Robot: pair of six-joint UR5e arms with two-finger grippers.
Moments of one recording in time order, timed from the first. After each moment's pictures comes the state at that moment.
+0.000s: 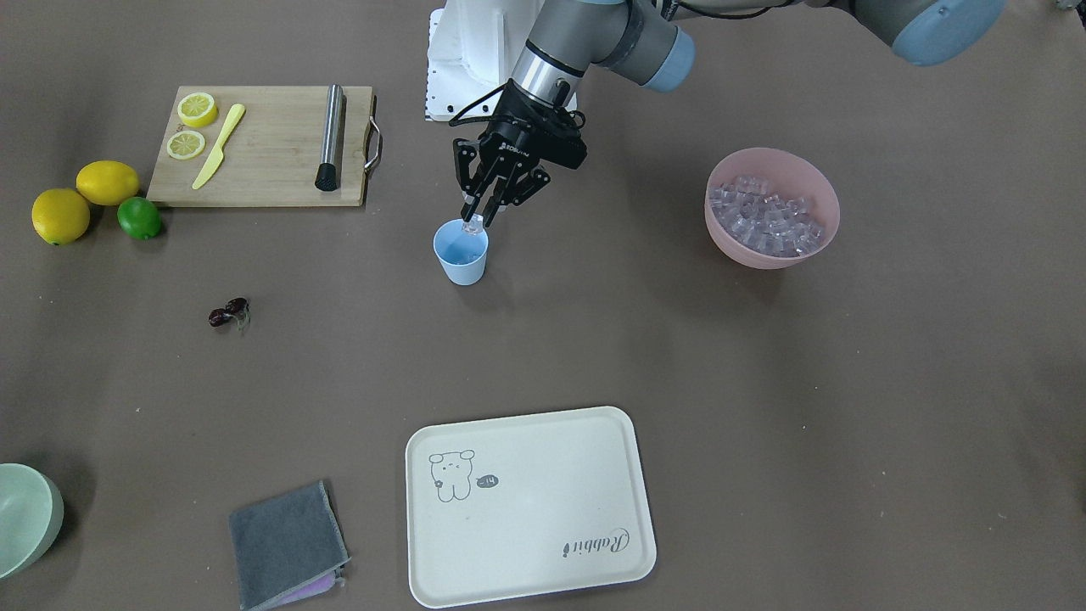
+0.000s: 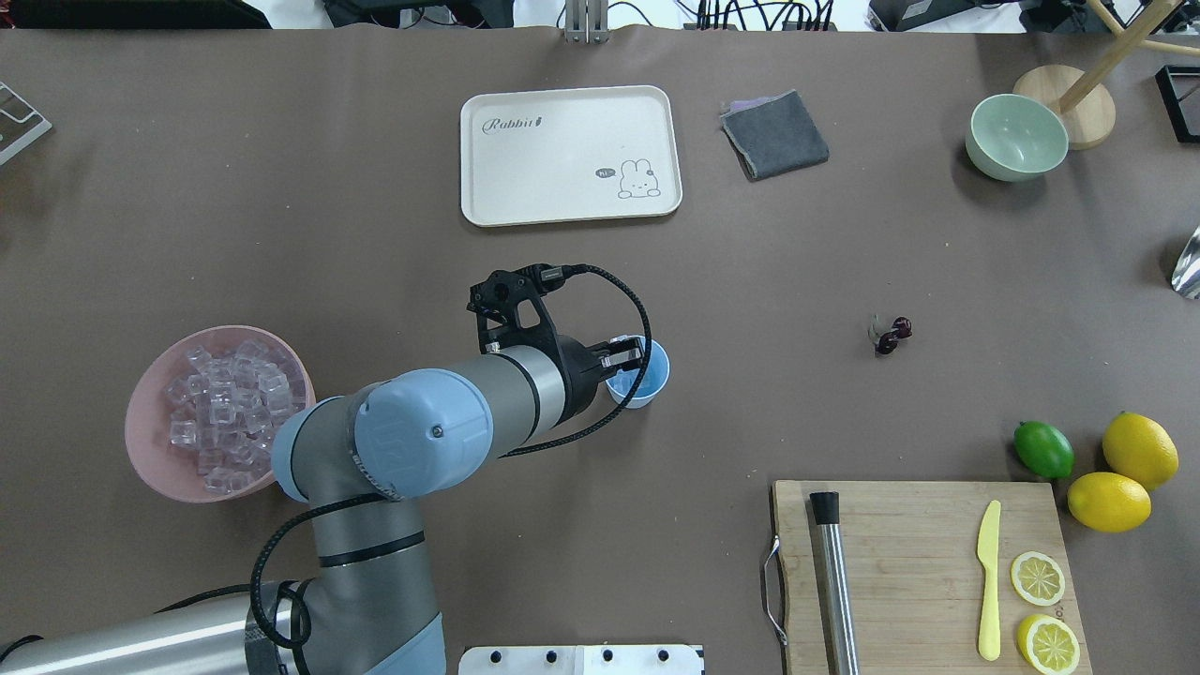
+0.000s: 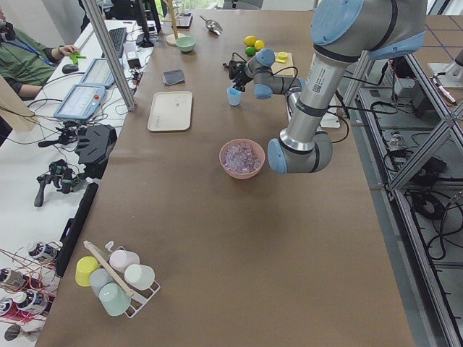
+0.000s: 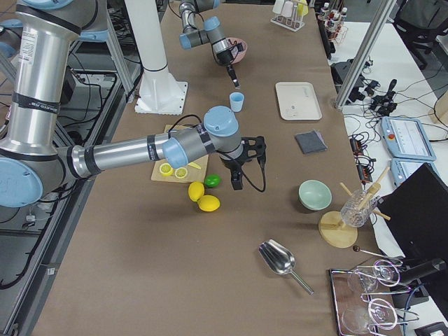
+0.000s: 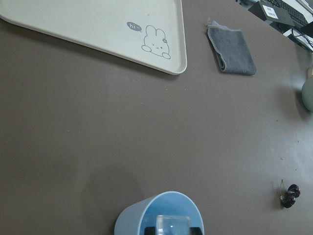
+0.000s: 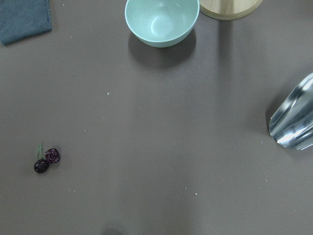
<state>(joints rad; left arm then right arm) -0.33 -2.23 -1.71 -2.13 -1.40 -1.55 1.43 -1.81 2.02 -1.30 2.39 0.39</state>
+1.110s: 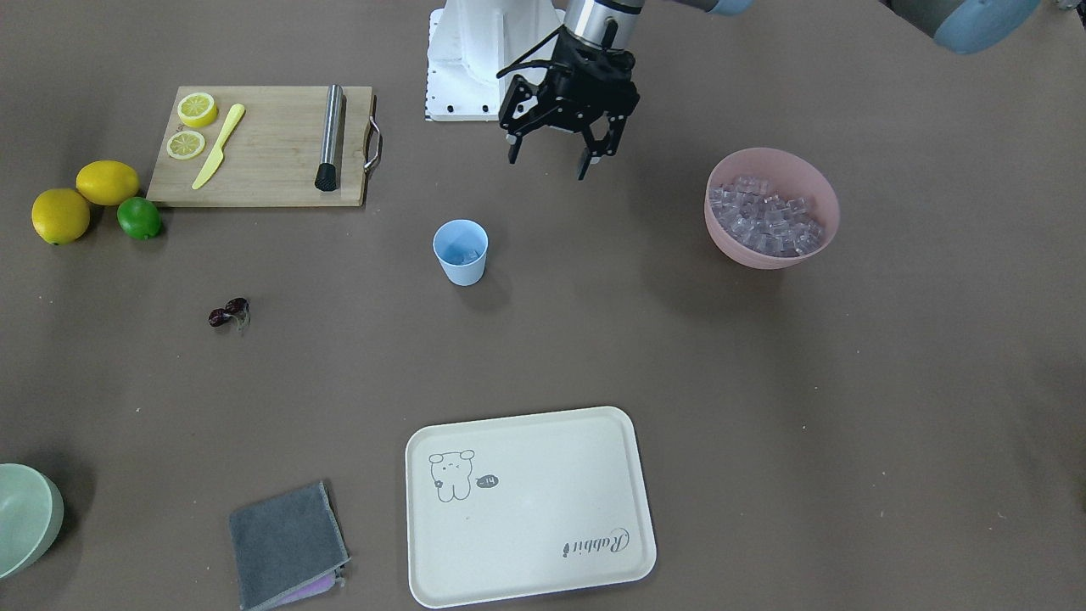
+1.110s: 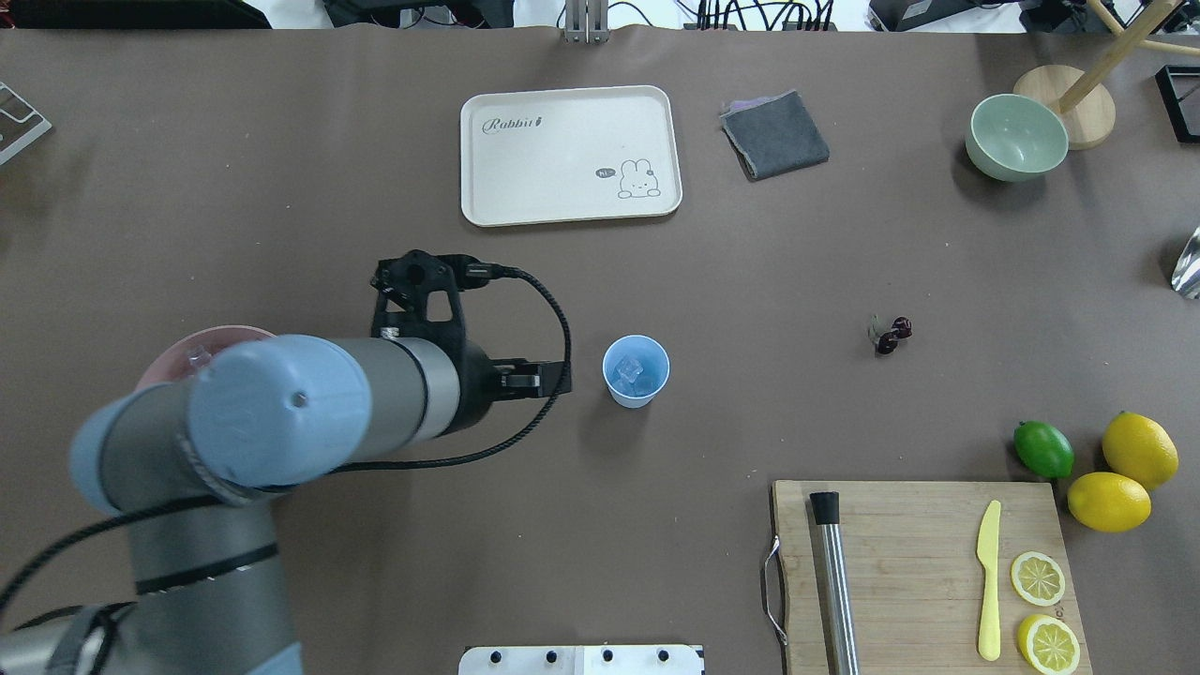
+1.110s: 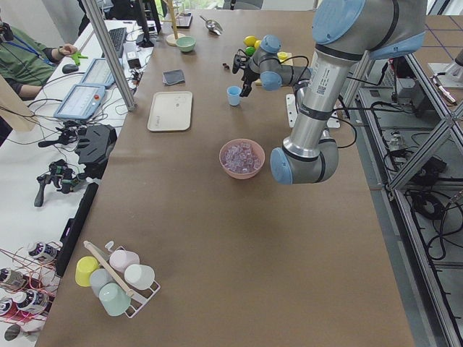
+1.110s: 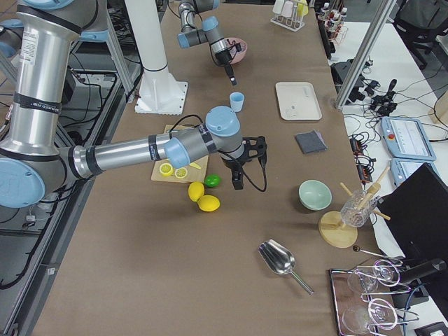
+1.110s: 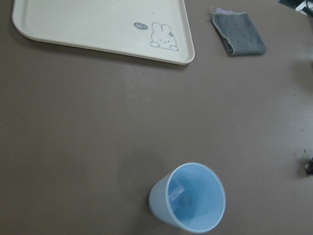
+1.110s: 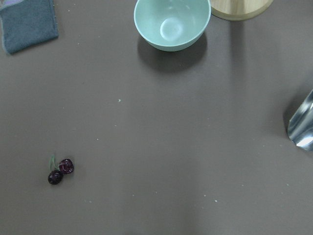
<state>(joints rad) -0.43 -2.05 -2.10 -1.67 -1.62 -1.27 1.35 -1.75 2.03 -1.30 2.36 0.53</state>
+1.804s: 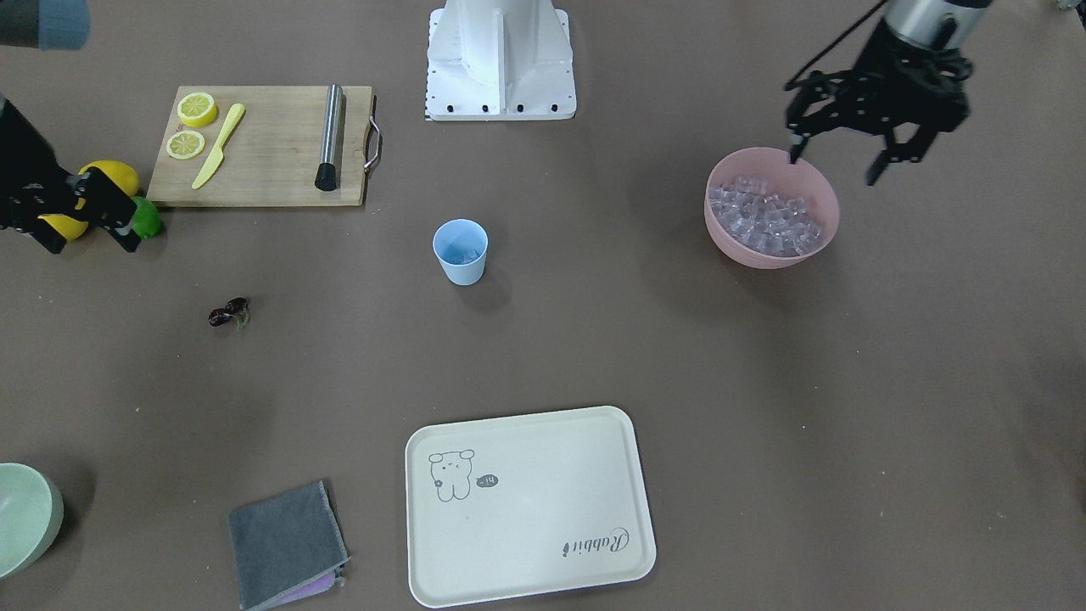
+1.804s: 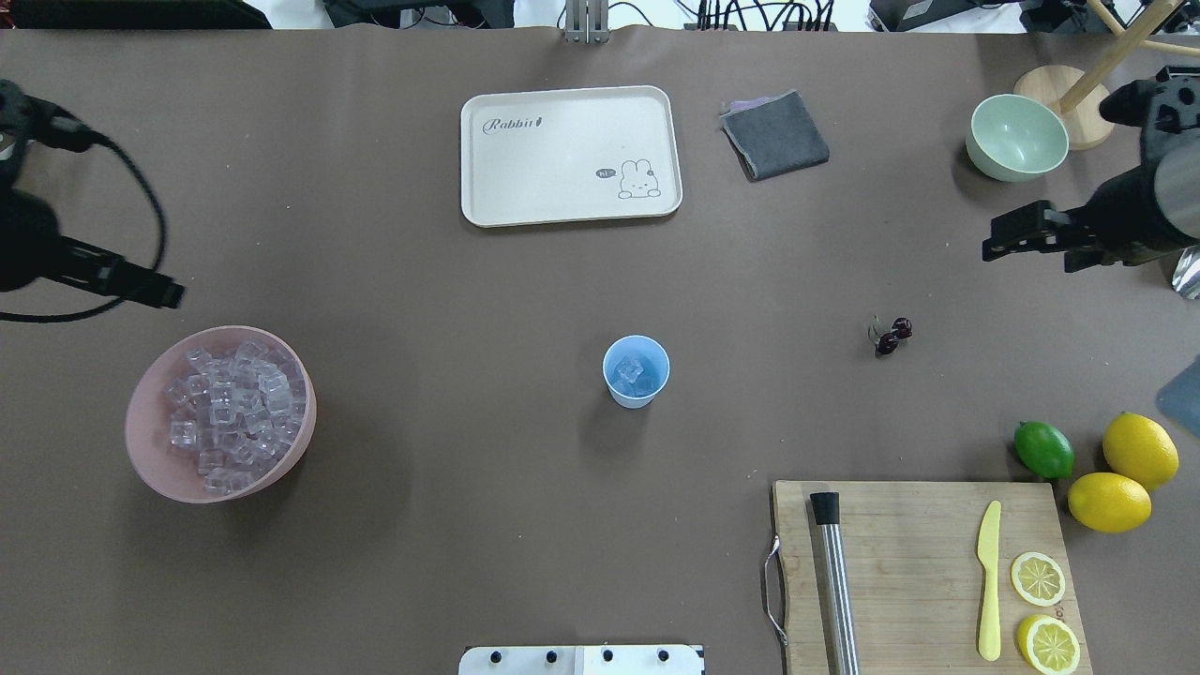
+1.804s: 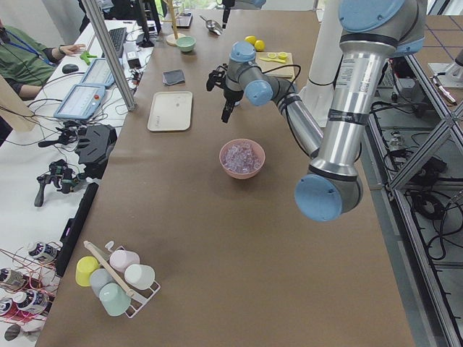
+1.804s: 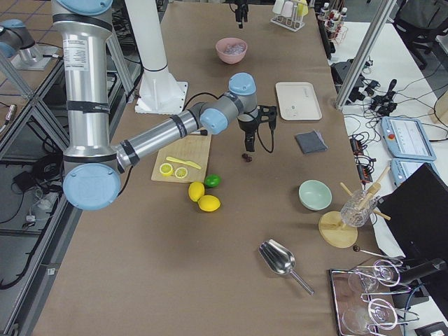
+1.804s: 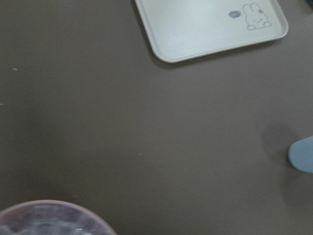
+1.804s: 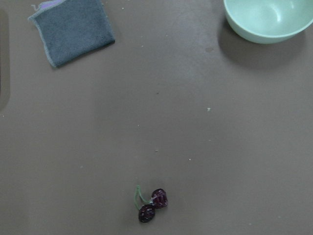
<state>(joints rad) -1.03 -1.59 -2.24 -1.60 -2.12 -0.47 0.99 -1.50 2.04 -1.38 2.10 0.98</state>
